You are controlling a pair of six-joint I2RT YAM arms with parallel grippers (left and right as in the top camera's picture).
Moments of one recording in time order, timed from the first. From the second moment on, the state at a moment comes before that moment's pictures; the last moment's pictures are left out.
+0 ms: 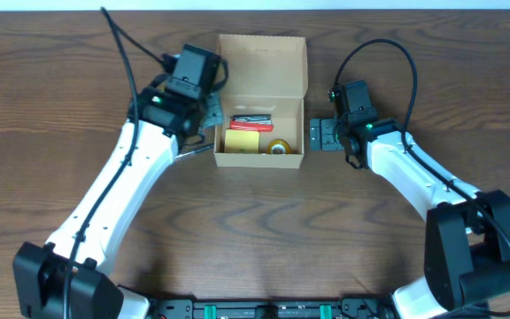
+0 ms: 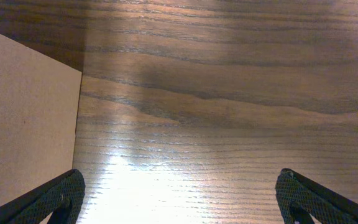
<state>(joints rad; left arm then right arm) -0.38 1.60 1.42 -0.89 -0.20 -0.59 0.28 1.72 1.04 -0.40 0.12 0.22</state>
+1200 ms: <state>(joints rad) -0.24 2.08 1.43 -0.25 -0.09 -1.21 0.28 1.72 1.04 -0.40 0.12 0.22</state>
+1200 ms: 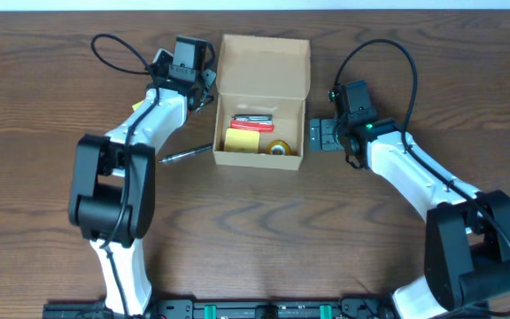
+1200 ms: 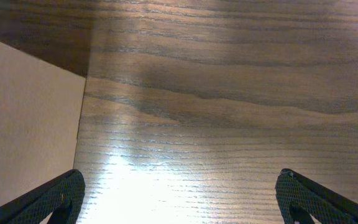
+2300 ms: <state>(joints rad) -0.20 2.15 1.43 -0.18 -0.07 -1.22 0.28 1.72 1.04 -0.40 0.12 0.22</state>
